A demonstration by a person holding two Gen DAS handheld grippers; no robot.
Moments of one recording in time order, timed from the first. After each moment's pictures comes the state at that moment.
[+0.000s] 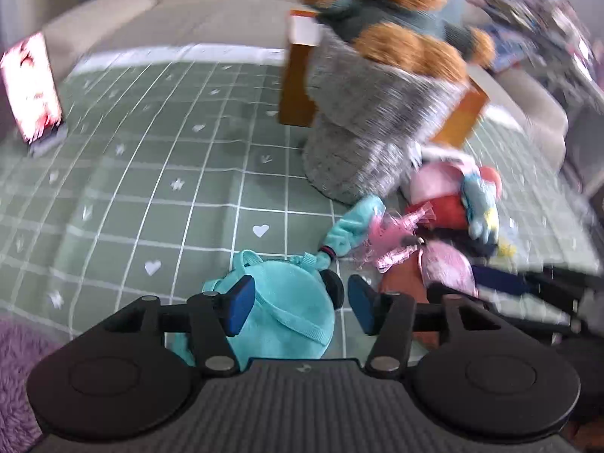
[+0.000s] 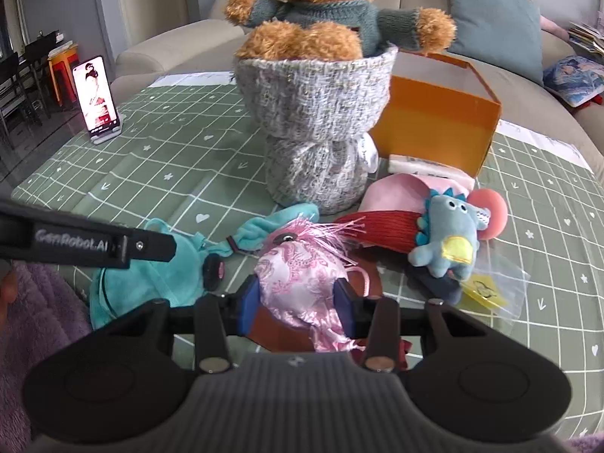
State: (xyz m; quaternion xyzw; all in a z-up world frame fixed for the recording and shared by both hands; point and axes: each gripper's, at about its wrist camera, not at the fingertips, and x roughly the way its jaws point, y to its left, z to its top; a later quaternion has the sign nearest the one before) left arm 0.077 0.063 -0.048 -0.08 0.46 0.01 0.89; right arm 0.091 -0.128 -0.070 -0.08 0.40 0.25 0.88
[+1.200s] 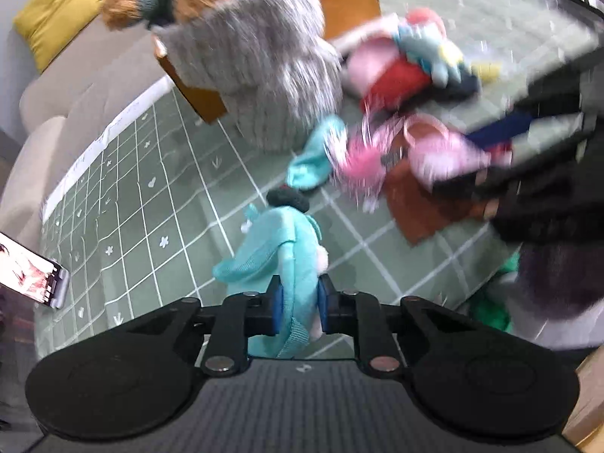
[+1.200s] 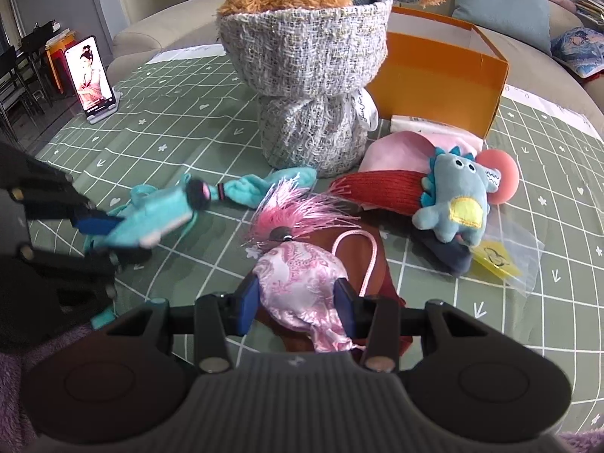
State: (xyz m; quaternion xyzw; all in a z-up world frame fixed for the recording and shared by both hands) left arm 0.075 0.013 -0.077 0.22 0.49 -0.06 0.84; right arm 0.099 -0.137 -0.089 -0.07 0.44 0.26 0.86
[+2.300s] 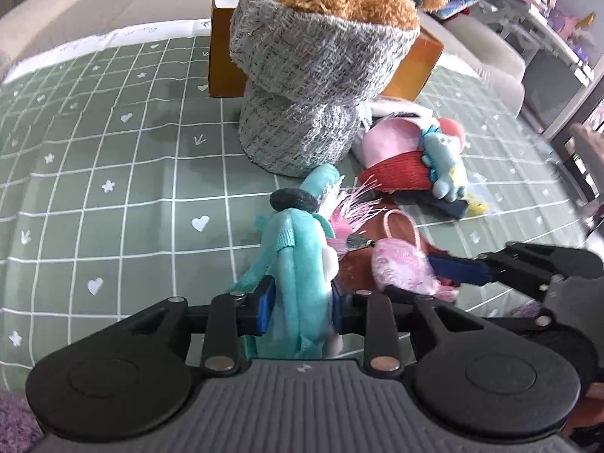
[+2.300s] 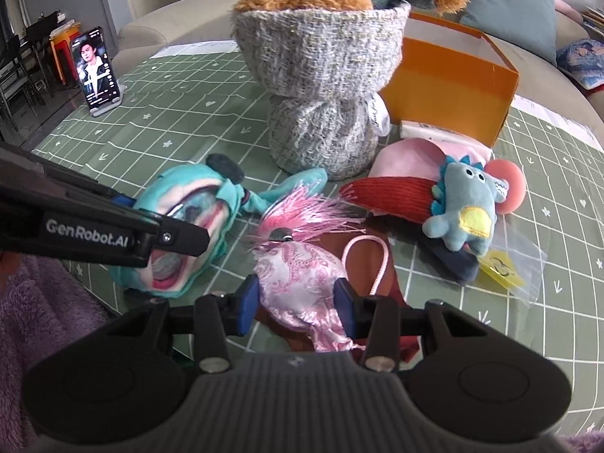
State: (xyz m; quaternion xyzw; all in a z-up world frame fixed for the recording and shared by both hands) left arm 0.100 0.042 -0.071 -0.06 0.50 -0.07 0.86; right arm 0.100 -0.127 -0.091 -0.09 0.44 0.26 0.86
